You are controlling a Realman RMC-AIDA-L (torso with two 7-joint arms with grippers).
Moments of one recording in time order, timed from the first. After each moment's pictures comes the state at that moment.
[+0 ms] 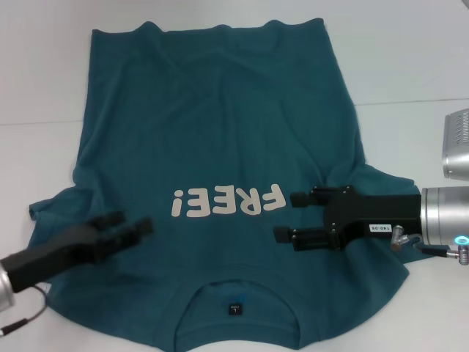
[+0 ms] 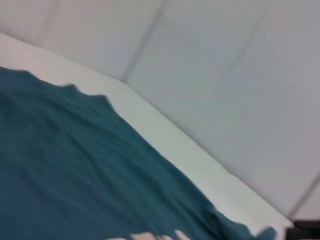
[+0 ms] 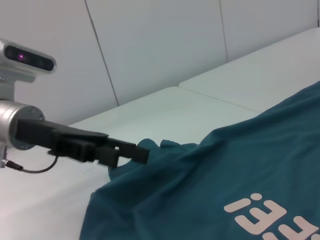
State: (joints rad) left arm -0.44 -2.15 0.51 0.59 1.94 1.43 -1.54; right arm 0.59 2.09 -0.75 -0.63 -2.03 -1.43 1.44
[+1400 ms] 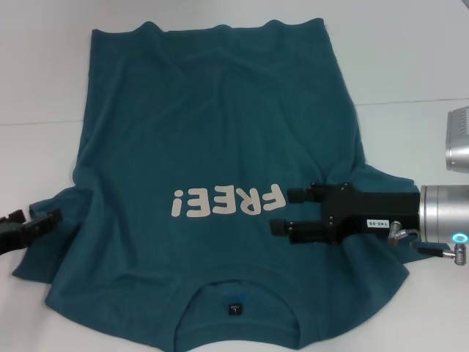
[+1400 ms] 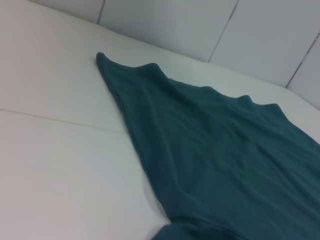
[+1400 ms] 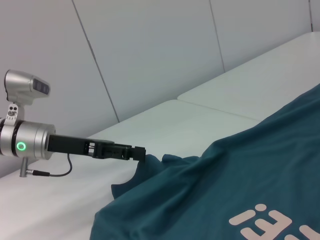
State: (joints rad) left arm -0.40 -2.14 0.46 0.66 1.96 1.07 -1.58; right arm 0.59 2.09 -0.74 -0.61 -1.99 -1.43 1.47
